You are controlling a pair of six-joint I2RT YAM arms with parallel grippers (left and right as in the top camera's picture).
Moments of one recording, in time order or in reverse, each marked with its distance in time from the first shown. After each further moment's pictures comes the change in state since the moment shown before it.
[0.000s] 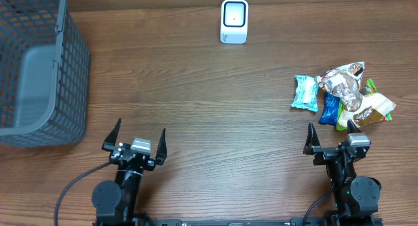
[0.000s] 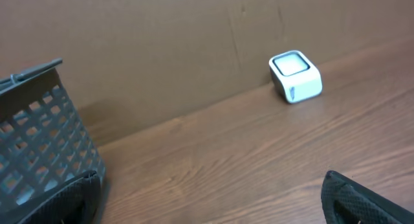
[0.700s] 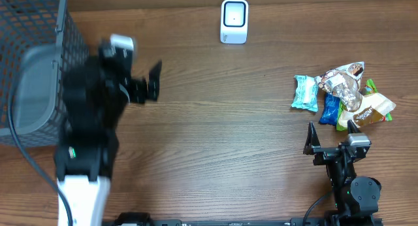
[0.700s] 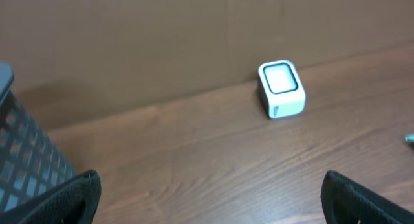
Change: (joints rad) left arm -0.079 0.878 0.872 -0.301 -0.035 -0.152; right arm 0.000 0.000 0.000 0.000 0.002 -0.001
